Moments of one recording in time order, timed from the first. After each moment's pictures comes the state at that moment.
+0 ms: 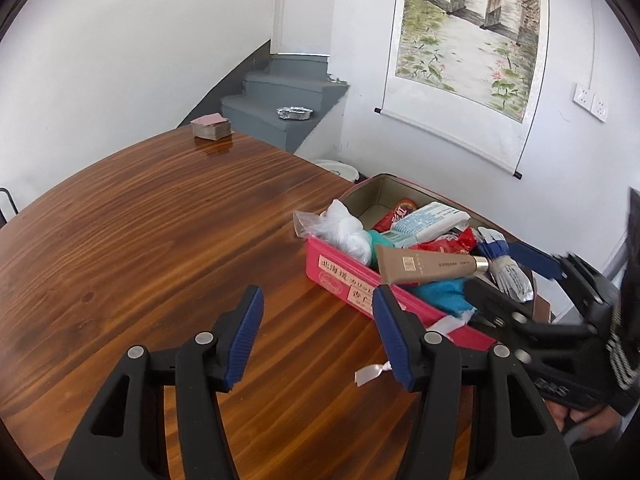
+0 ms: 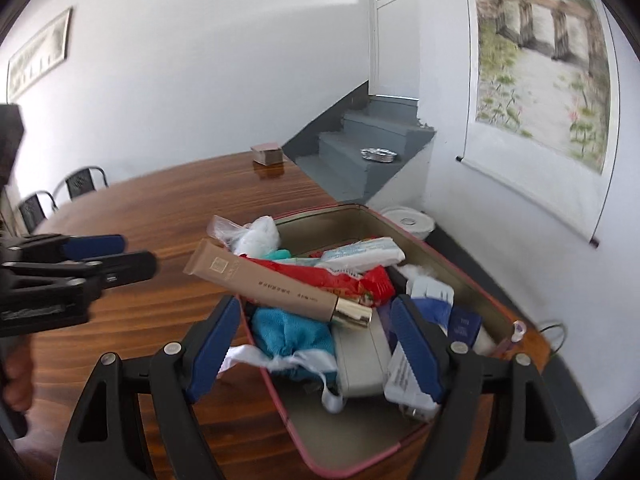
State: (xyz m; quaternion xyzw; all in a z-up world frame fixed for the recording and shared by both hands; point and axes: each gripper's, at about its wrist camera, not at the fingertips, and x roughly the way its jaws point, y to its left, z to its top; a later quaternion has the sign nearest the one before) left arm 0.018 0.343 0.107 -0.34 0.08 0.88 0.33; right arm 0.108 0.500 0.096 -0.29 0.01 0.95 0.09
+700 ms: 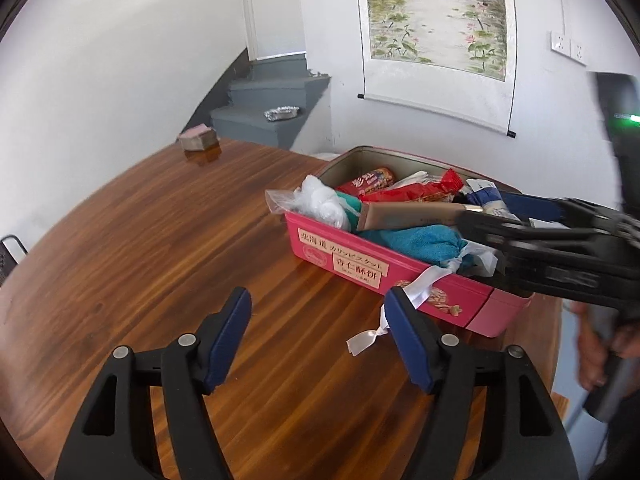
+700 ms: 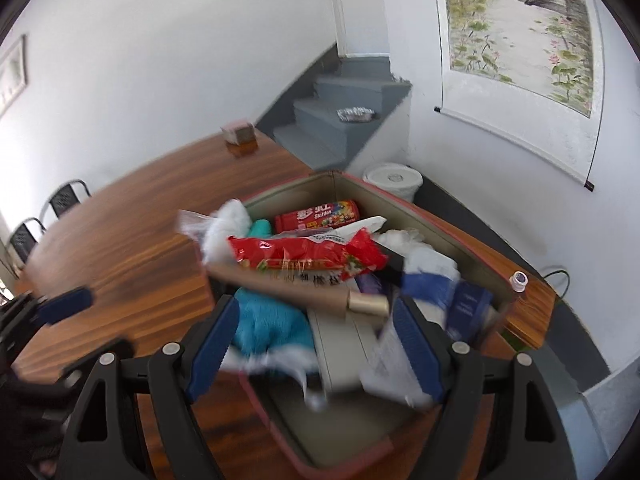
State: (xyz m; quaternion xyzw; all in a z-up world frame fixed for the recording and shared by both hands) left arm 0.059 0.358 0.093 -0.30 0.16 0.88 0.33; right arm 0.129 0.537 0.099 -0.32 0.10 0.94 0.11
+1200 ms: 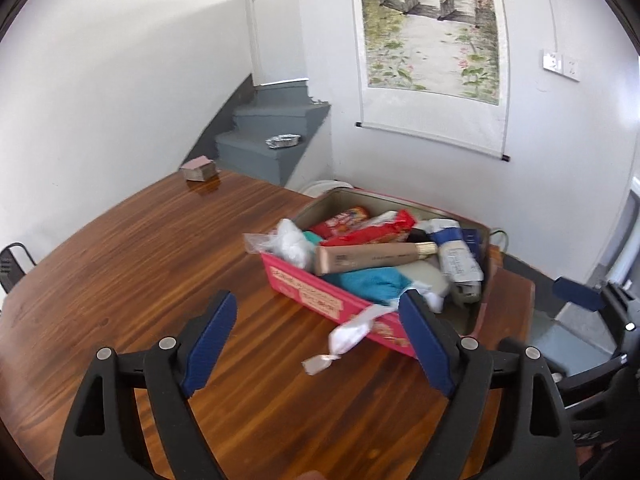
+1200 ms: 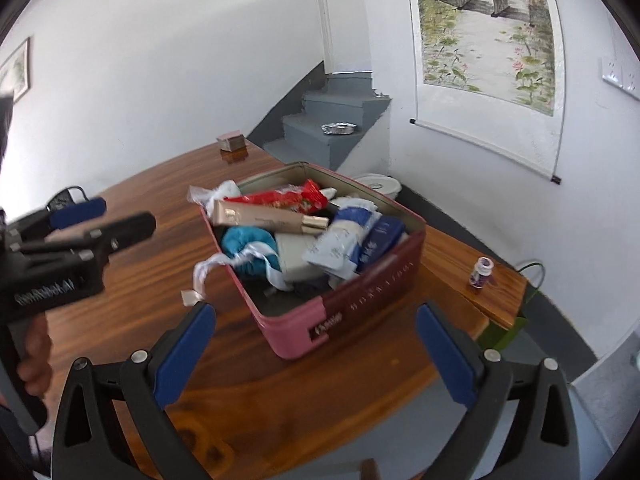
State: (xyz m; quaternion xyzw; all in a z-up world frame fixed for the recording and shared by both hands) left arm 0.100 0.377 0.128 -0.27 0.14 0.89 0.33; right arm 0.212 0.525 0.095 -0.31 0.08 0.94 0.15
